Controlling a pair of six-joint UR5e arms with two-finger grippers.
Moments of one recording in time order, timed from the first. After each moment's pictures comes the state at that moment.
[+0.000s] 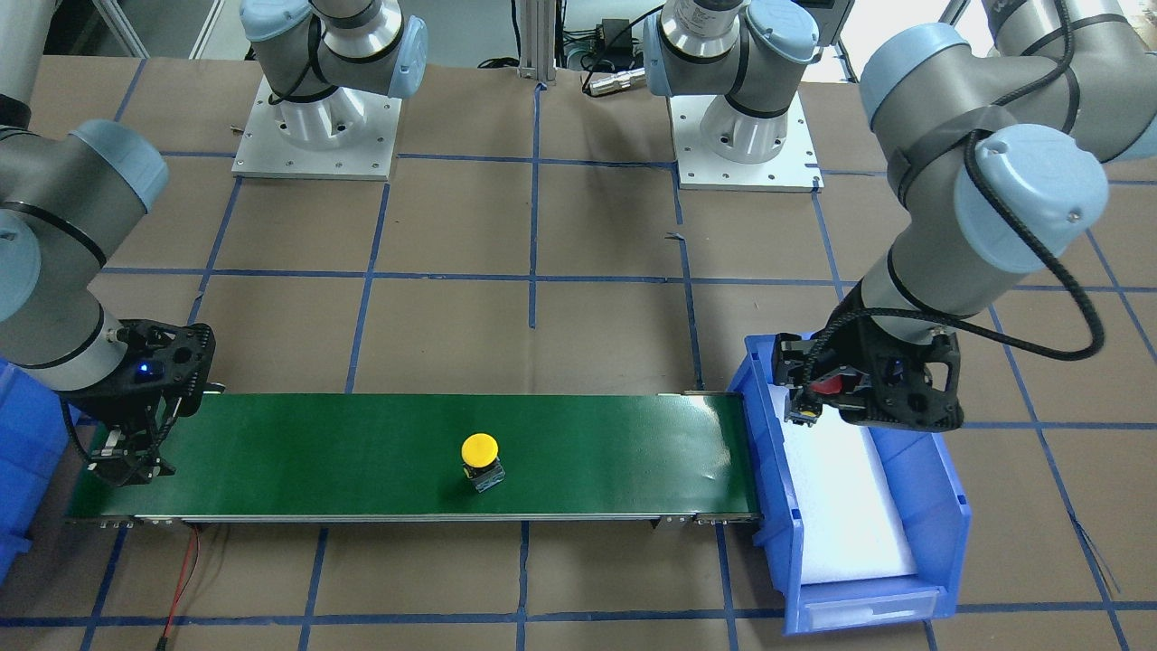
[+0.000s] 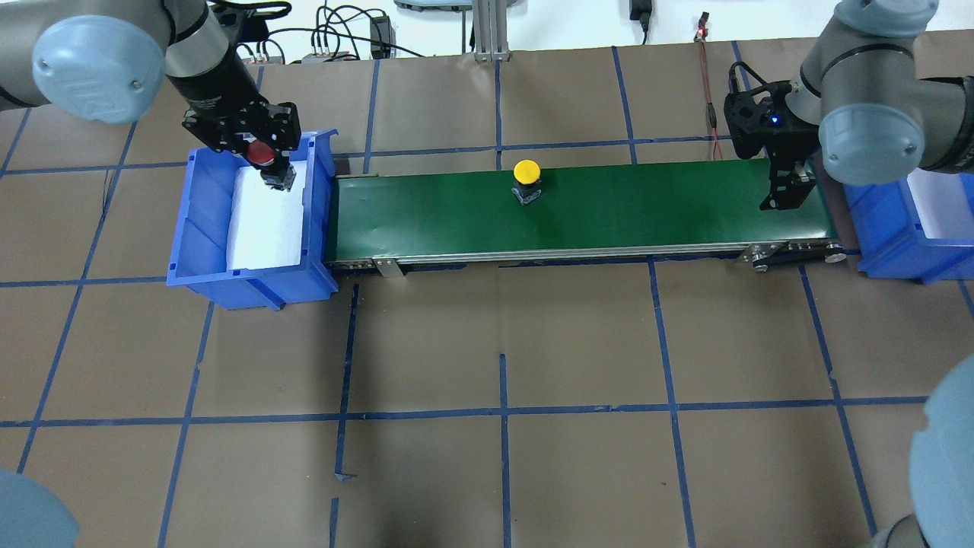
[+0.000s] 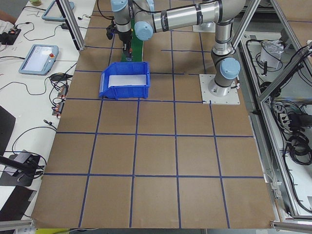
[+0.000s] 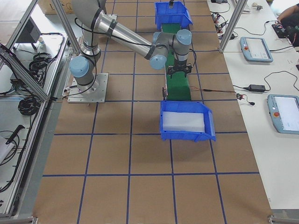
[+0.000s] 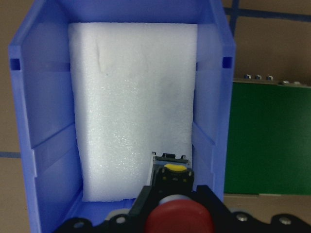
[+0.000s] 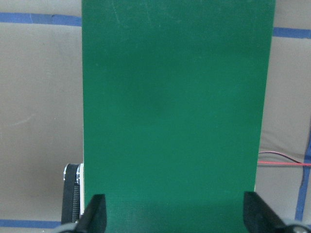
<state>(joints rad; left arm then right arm) -1.50 -1.87 -1.46 -1.40 1.55 0.20 1.33 -1.24 1.72 -2.10 -1.57 -1.86</state>
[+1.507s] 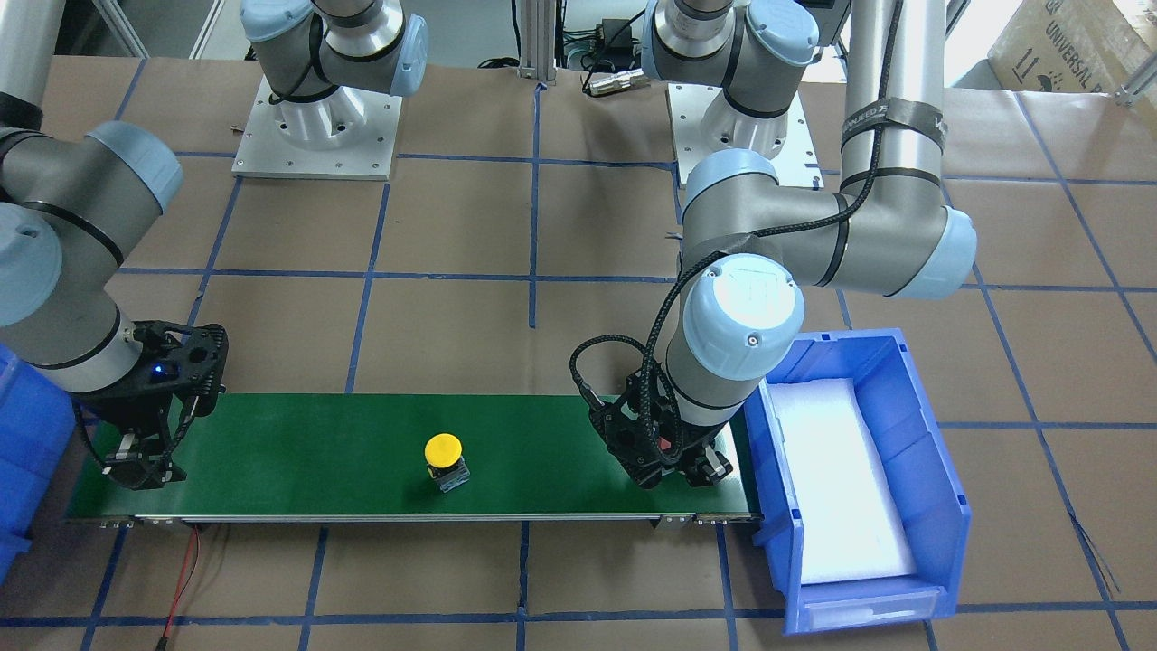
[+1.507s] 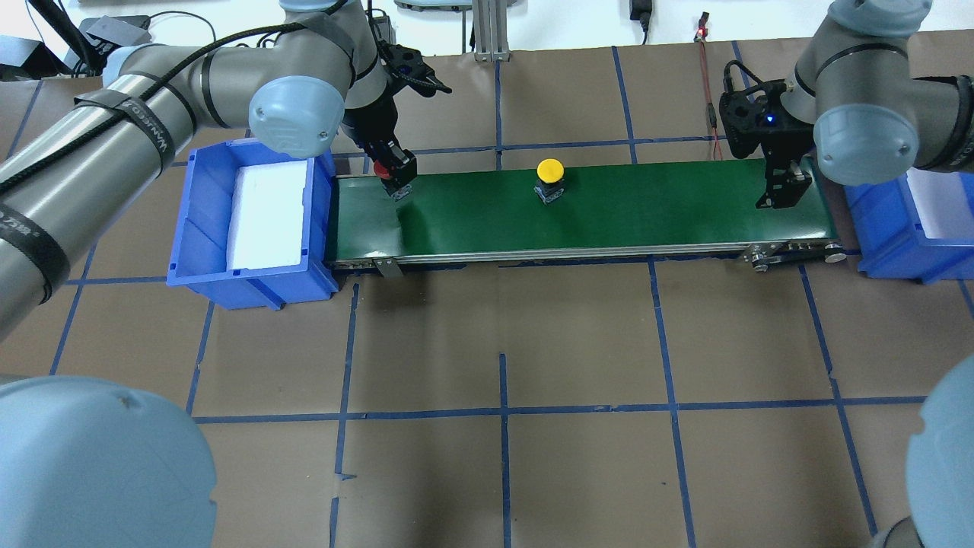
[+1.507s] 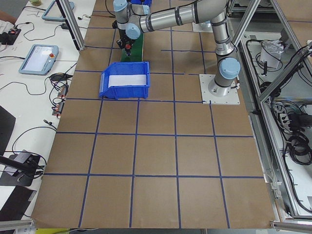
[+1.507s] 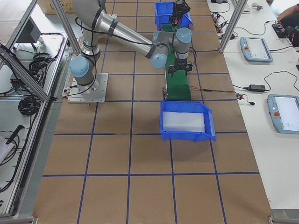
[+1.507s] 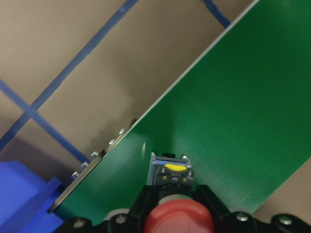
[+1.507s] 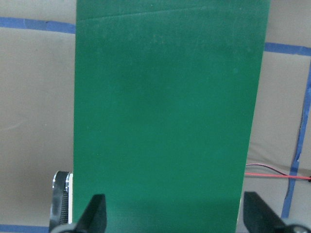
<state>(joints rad) -1.71 -2.06 -1.45 -1.23 1.57 0.86 1.36 -1.23 1.72 -2.14 -1.57 -1.88</state>
